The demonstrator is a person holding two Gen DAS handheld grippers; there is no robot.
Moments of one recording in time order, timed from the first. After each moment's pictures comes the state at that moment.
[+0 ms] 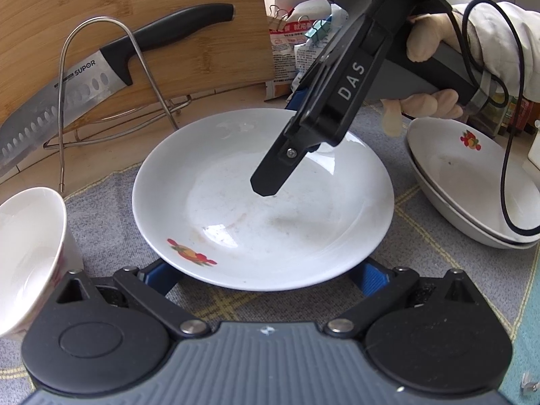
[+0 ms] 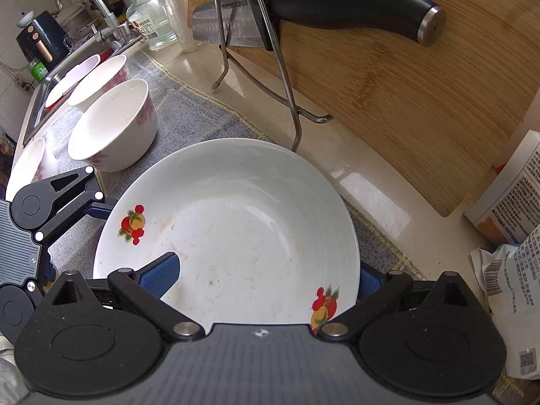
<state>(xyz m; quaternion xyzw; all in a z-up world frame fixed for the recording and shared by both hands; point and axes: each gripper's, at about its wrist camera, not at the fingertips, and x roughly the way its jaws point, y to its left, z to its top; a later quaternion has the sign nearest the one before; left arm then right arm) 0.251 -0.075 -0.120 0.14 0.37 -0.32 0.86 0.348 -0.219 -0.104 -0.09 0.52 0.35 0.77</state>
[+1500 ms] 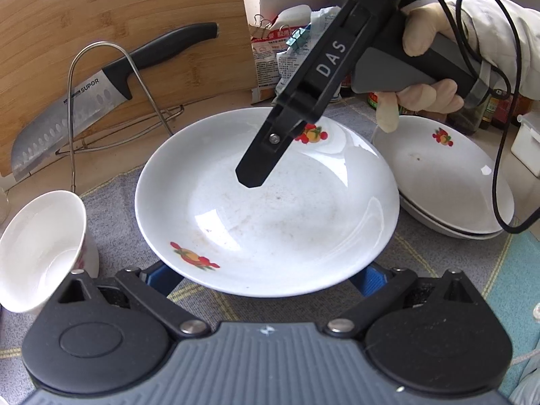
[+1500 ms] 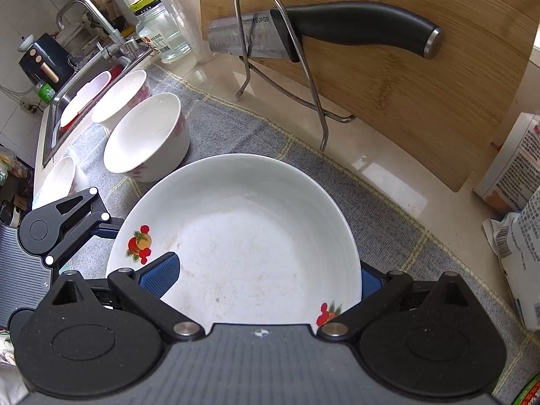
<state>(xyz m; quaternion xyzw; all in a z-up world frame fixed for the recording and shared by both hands) 0.211 -0.077 -0.084 0.15 0.38 -0.32 0.86 0.321 -0.213 -0.079 -0.05 0.54 0.34 0.77</state>
